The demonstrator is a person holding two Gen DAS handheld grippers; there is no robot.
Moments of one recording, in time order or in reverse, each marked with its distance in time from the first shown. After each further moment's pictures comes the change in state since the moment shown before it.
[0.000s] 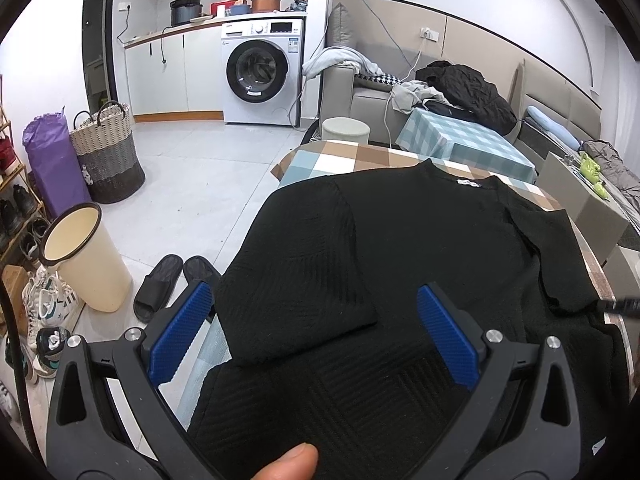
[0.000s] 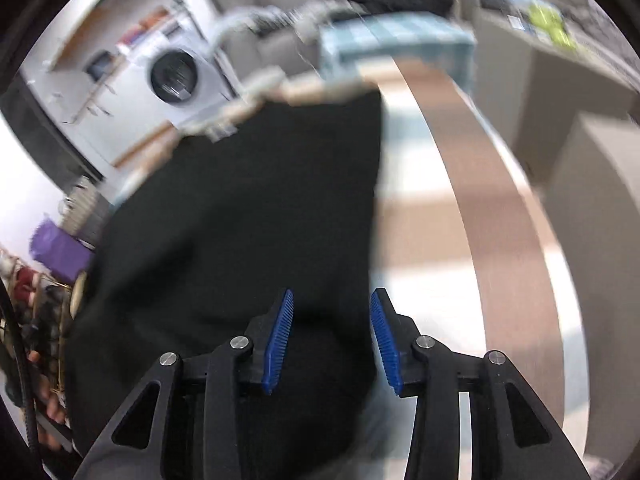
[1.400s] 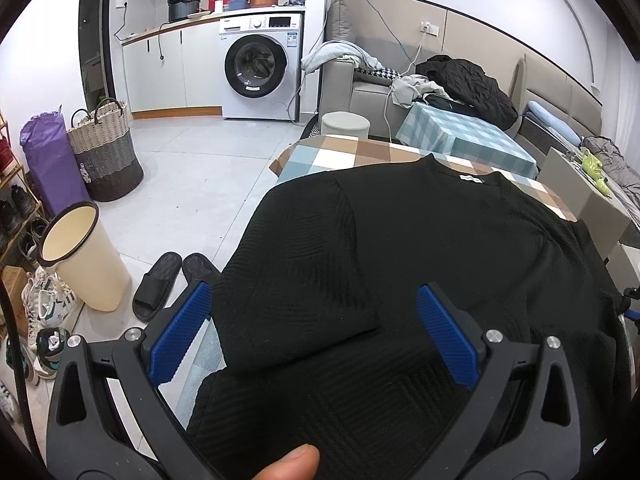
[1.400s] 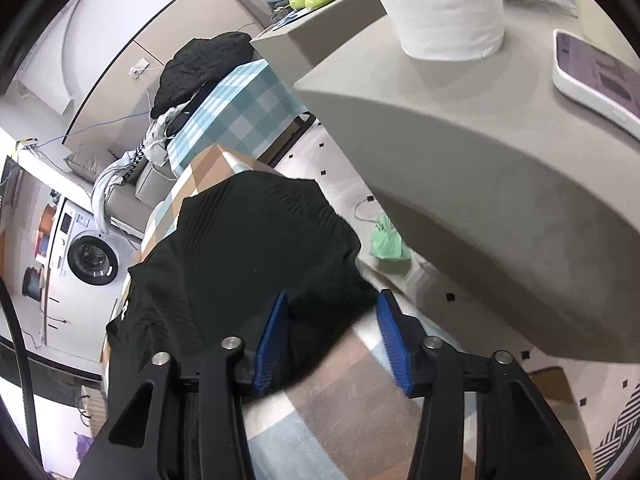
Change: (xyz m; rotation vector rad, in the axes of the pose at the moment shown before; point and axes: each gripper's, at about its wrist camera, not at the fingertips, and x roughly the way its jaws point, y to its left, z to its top) left arm 0.023 0.004 0.009 0.009 0.019 -0.006; right arm -0.031 -0.156 -0.021 0.664 -0.234 -0.101
